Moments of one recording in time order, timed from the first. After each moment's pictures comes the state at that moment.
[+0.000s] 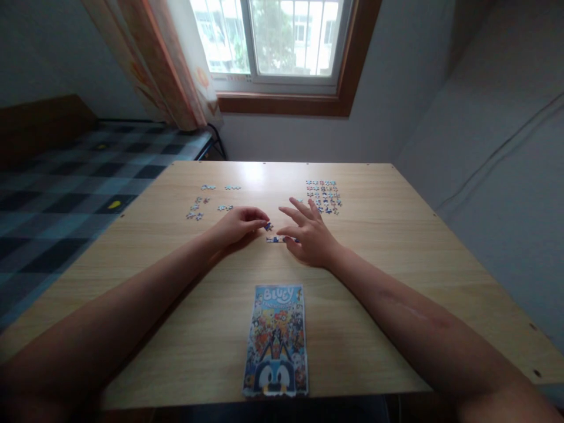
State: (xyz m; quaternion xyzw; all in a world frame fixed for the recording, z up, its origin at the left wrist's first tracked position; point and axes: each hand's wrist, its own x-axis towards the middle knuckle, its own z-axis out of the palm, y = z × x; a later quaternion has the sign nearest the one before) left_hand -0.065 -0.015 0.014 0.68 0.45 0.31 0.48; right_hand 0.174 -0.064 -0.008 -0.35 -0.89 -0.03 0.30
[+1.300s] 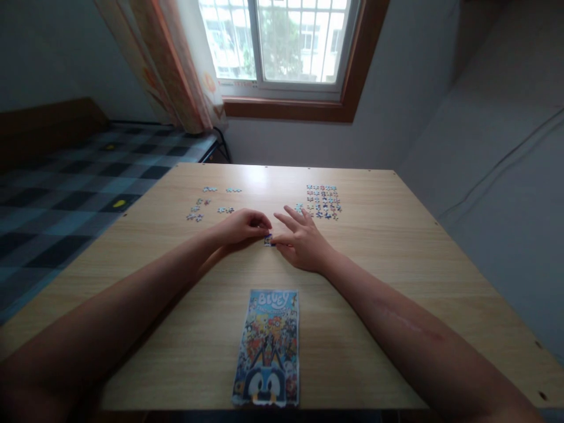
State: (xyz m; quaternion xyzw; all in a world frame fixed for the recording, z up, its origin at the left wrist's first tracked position) left_hand -0.062 -0.002 0.017 0.77 0.41 0.24 0.42; right_hand 0.166 -0.059 -0.013 -0.34 -0.89 -0.01 0.29
